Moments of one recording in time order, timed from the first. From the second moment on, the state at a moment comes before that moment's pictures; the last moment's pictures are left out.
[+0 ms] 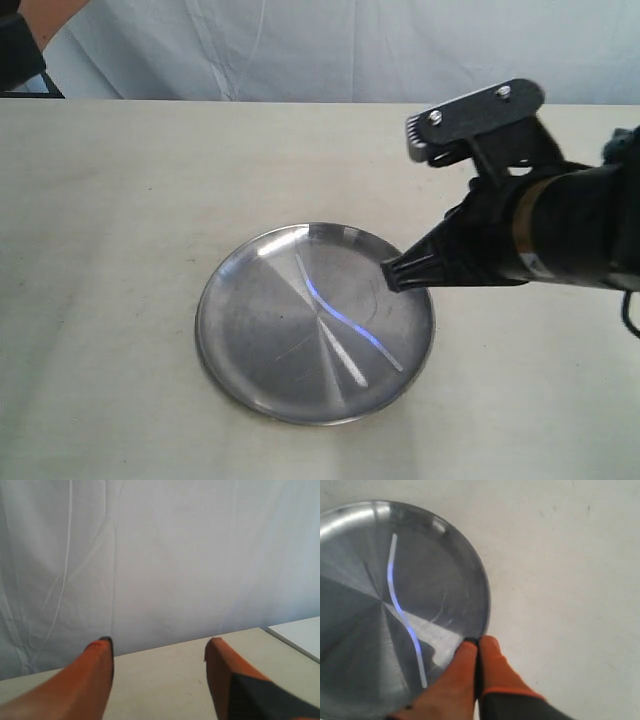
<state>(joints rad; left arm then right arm) -0.83 0.77 -0.69 1.57 0.29 -1.72 0.77 1.24 -0.77 -0.67 0.70 0.90</state>
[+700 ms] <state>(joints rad) -0.83 0.77 -0.69 1.56 0.29 -1.72 0.66 0.71 -0.64 -0.49 0.69 0.92</state>
